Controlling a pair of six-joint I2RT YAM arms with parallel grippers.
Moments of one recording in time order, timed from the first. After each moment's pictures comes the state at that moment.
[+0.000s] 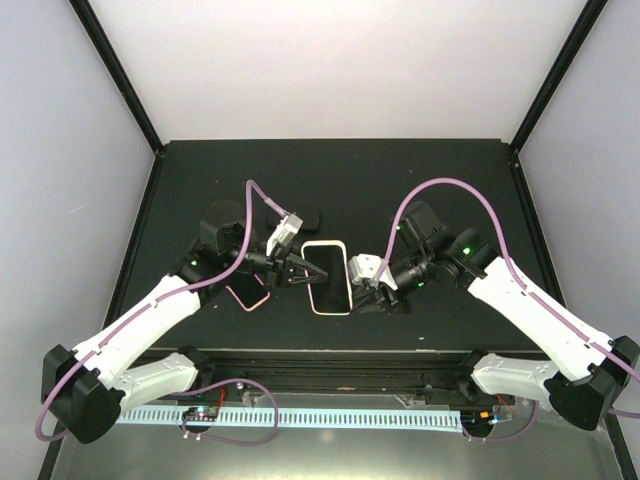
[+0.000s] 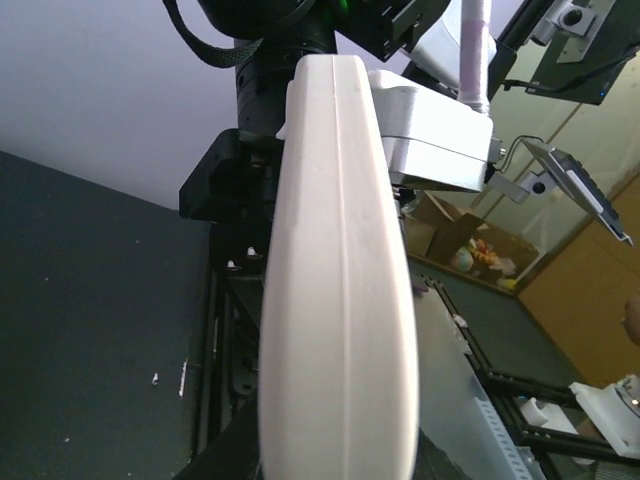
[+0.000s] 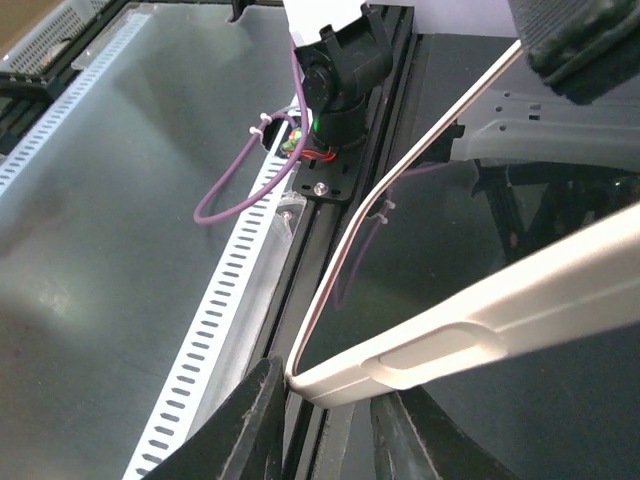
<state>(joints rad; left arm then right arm) -0.58 1.03 0.82 0.06 1.21 -0.35 0.74 1.16 1.19 -1.04 -0.90 -0.78</state>
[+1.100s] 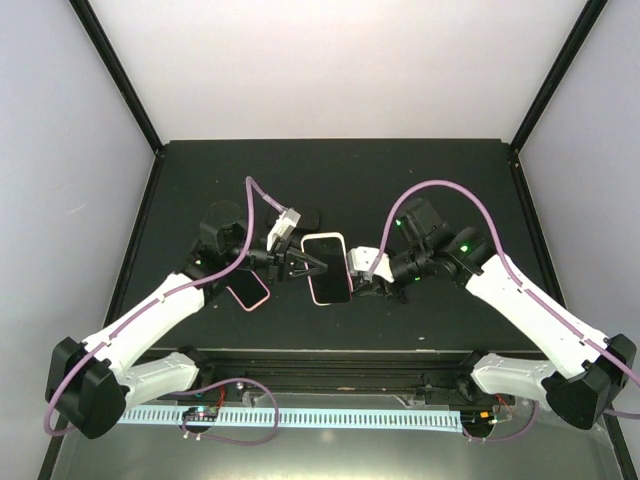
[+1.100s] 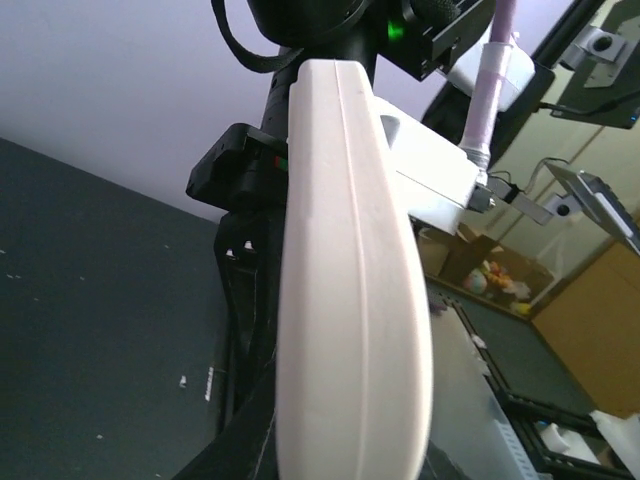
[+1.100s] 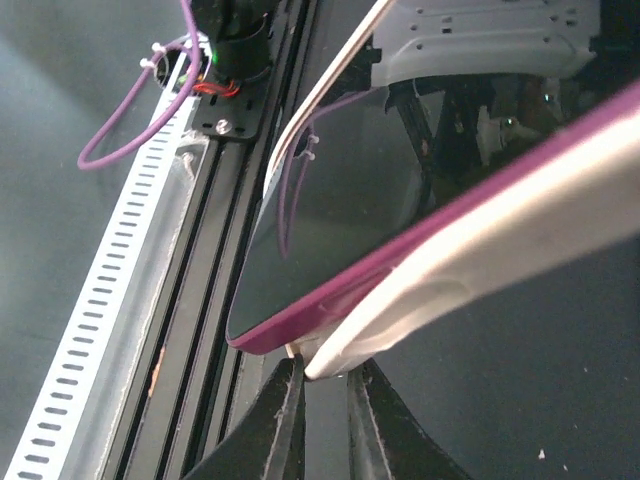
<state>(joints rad) -0.55 1.07 0.76 0.21 1.23 -0.45 0.72 1.17 1.17 -0.98 -0.68 -0.82</state>
